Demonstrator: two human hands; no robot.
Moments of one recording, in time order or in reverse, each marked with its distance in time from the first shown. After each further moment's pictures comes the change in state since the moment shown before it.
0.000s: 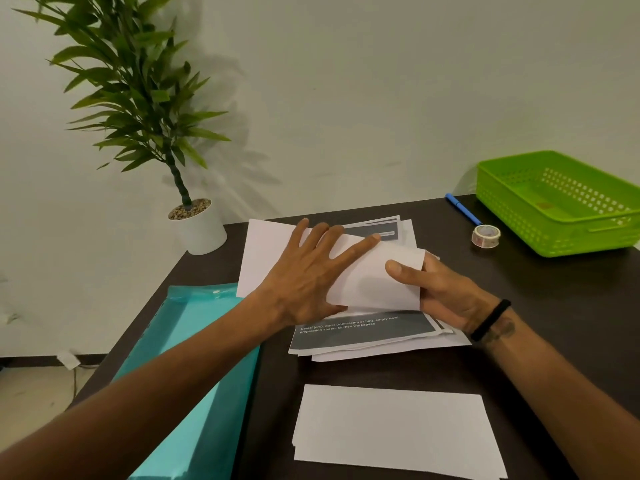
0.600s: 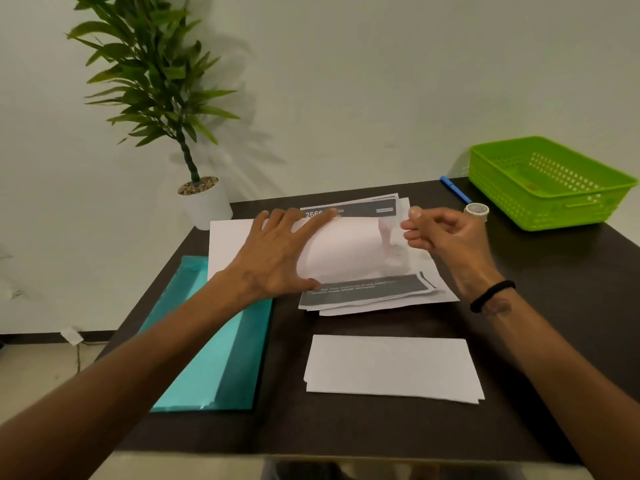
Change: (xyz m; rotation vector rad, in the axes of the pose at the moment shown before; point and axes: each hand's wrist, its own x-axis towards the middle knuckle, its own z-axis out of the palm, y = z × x) left_hand -0.065 -0.019 -0.025 -0.133 0.001 -0.161; right_hand -0.033 -0.010 0.014 -0.308 0.623 -0.311
